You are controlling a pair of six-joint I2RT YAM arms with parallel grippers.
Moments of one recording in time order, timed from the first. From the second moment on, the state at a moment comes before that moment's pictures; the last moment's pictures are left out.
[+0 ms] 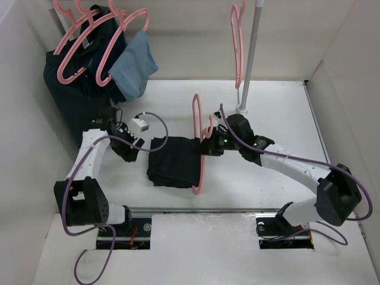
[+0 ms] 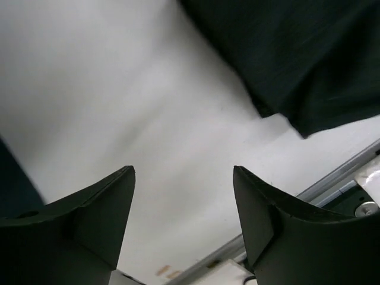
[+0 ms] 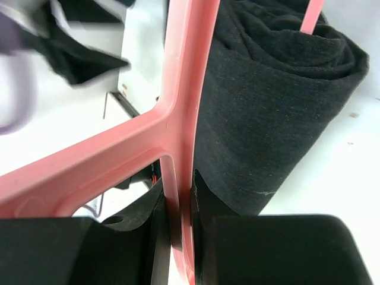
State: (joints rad) left arm 0.05 1.36 1.07 -1.02 0.31 0.77; right arm 0.68 1.39 0.93 -0.06 -0.45 0.85
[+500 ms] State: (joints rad) left arm -0.34 1.14 1.43 -1.10 0.93 0.57; right arm 0.85 1.50 1.60 -0.44 -0.24 0.79
